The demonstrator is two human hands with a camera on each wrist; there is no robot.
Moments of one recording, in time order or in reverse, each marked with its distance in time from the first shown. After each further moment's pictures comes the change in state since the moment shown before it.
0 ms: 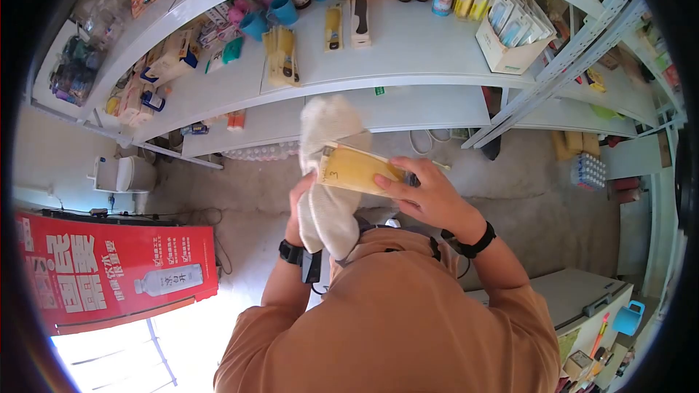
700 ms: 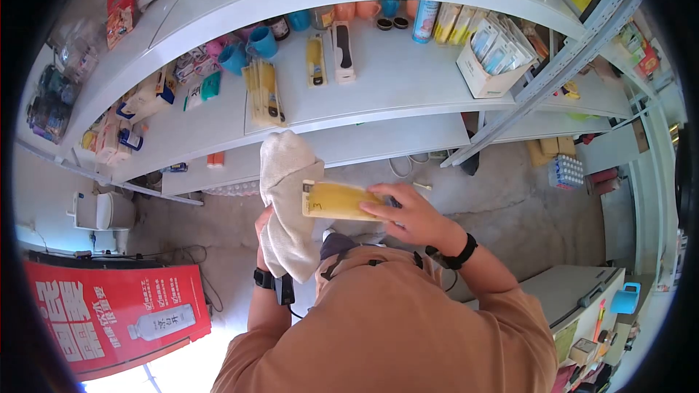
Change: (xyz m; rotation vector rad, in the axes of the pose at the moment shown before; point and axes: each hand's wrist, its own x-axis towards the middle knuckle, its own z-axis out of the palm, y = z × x) left_hand 0.019 0.069 -0.029 -0.089 0.105 0.001; right_hand 0.046 0.018 0.022 0.117 -0.063 0.015
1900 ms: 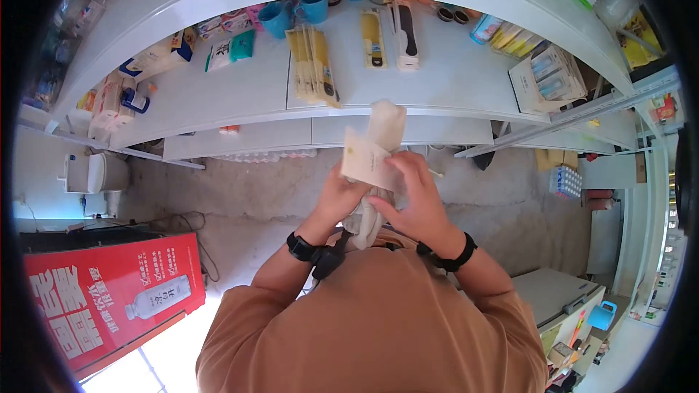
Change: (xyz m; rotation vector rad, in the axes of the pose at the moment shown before) left_hand 0.074 0.036 -0.006 0.843 -0.124 0.268; right_hand 0.137 -0.038 0.076 0.039 0.226 0.344
